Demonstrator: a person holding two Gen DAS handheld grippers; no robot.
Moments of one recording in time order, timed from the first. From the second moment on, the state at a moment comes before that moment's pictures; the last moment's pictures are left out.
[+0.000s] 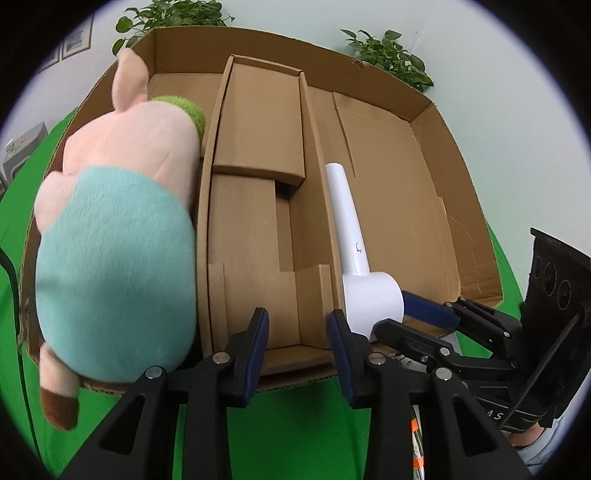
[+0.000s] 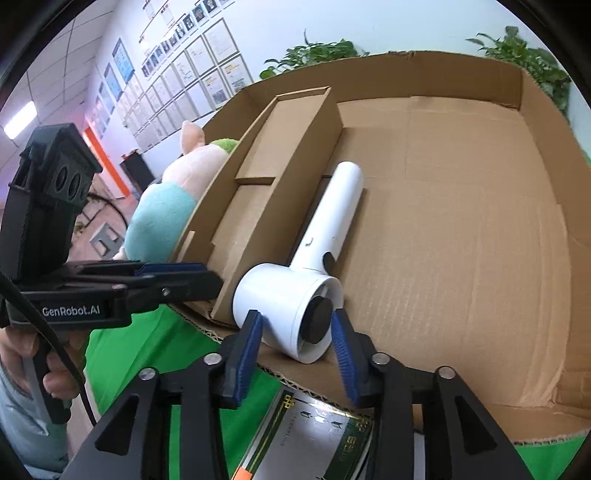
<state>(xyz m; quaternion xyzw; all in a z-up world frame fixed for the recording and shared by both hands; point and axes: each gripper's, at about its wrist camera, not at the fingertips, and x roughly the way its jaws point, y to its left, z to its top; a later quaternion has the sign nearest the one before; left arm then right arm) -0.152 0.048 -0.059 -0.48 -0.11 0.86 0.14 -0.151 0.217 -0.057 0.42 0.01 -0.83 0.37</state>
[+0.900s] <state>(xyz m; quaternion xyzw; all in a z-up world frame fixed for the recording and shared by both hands) -0.084 0.057 0.004 -0.28 -0.03 0.96 0.09 -0.034 0.289 -0.032 0.34 0.00 -0.90 0.26</state>
